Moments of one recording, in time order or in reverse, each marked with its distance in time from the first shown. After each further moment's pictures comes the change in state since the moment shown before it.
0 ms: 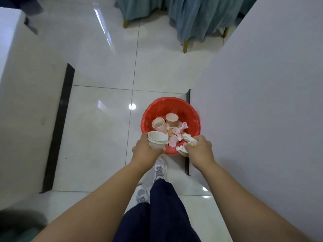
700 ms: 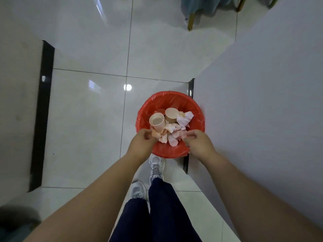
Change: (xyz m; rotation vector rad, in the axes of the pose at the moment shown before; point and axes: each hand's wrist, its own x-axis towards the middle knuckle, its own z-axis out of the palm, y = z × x) left_hand 0.128 0.004 0.007 -0.123 -0.077 -0.130; right_hand 0.129 -0.022 0.028 0.085 -0.201 0.098
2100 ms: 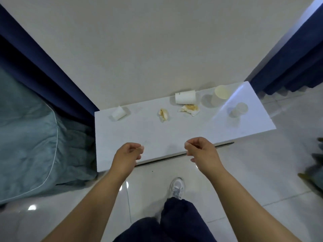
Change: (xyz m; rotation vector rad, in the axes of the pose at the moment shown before) left_hand -0.231 -0.235 -0.546 -1.186 1.013 -0.164; right_hand -0.304 -0.403 0.526 -0.645 -0.726 -0.813
